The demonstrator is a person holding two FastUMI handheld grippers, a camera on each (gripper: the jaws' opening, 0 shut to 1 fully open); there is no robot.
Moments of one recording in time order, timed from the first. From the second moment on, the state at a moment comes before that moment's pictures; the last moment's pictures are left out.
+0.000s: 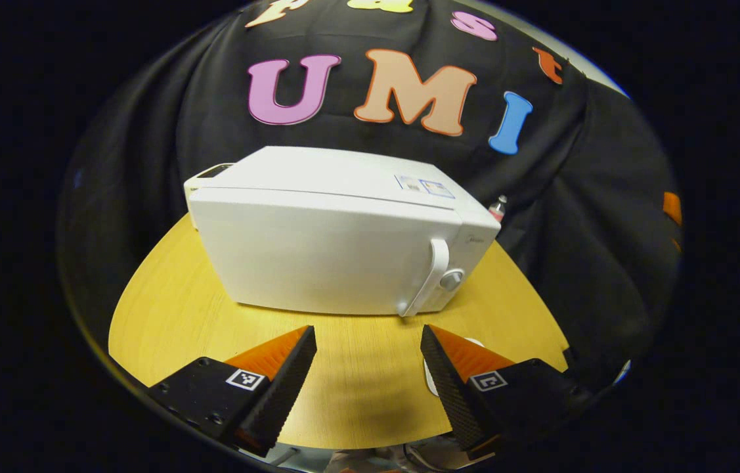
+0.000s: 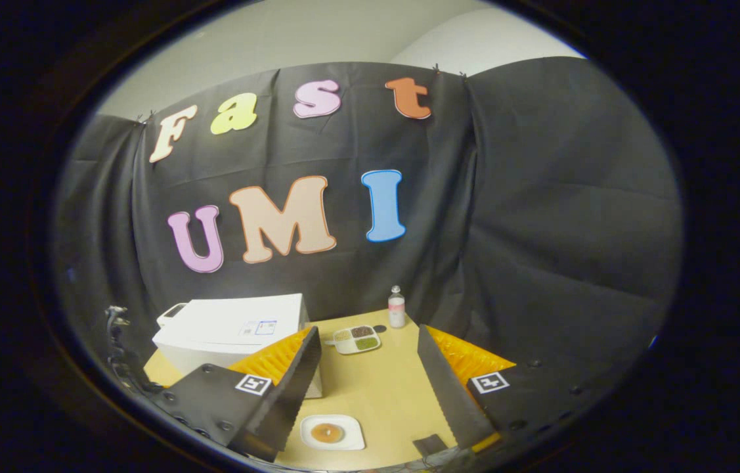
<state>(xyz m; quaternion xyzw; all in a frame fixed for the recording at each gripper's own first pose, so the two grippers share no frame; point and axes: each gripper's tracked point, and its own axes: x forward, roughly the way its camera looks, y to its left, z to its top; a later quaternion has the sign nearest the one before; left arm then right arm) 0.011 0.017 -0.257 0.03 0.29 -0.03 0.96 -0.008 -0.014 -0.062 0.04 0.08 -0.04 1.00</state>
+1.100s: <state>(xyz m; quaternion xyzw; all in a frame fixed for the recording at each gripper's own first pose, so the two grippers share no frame) 0.110 -0.040 -0.364 0.06 0.36 -0.02 0.93 -0.026 -0.096 -0.105 0.06 0.13 -0.12 0.98</state>
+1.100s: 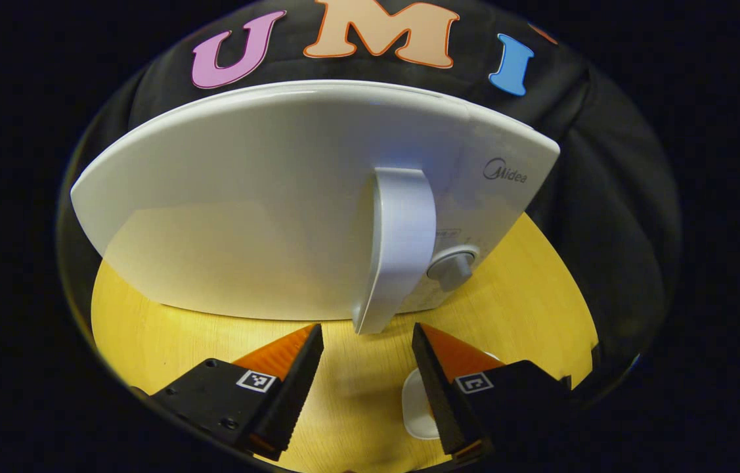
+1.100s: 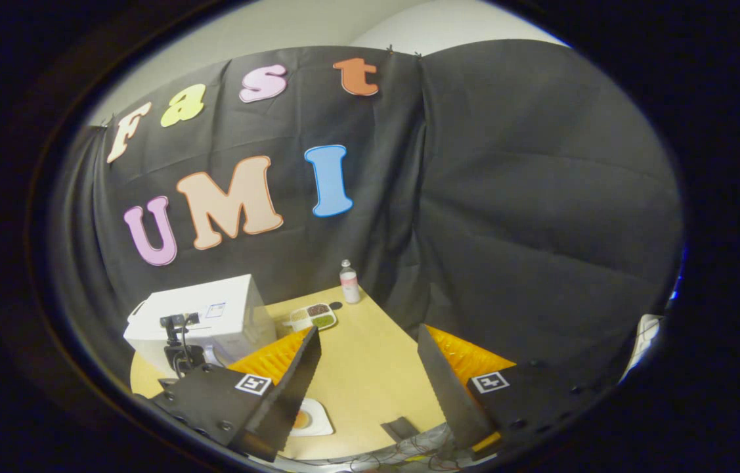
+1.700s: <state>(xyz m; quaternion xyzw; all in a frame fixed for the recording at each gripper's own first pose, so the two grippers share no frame) 0.138 -0.045 -0.354 0.06 0.35 0.02 0.93 -0.007 -0.086 -0.118 0.06 0.15 -0.07 0.98</state>
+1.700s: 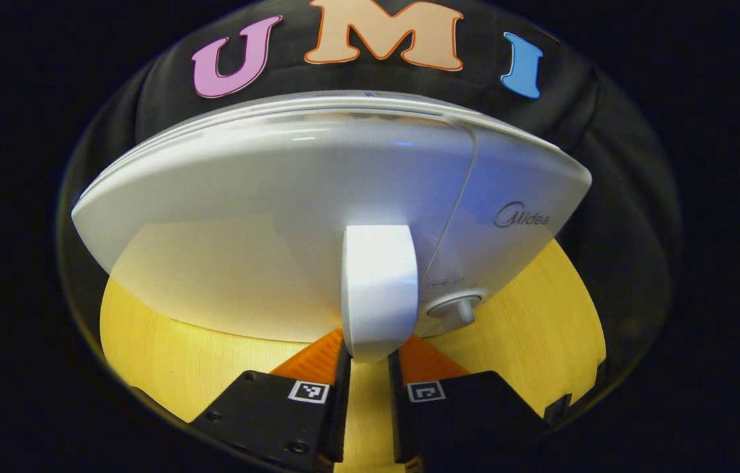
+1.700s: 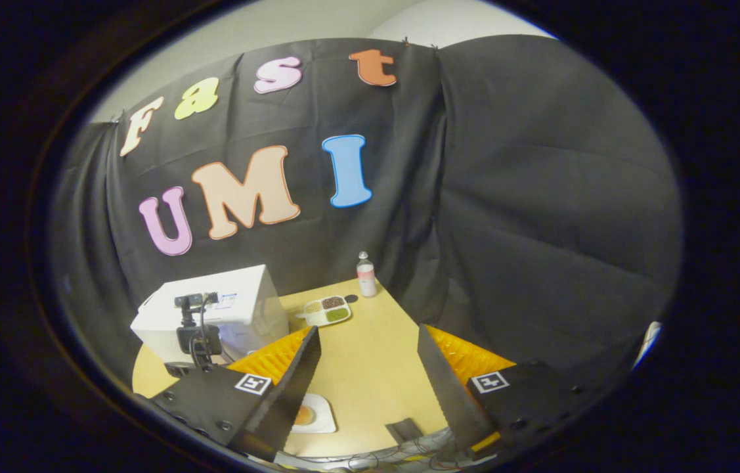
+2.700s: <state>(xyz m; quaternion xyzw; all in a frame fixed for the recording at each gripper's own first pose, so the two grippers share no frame) 0.057 -0.032 -0.354 0.05 0.33 0.03 0.94 -0.002 -0.054 -0.175 0.06 0.21 0.01 0.97</state>
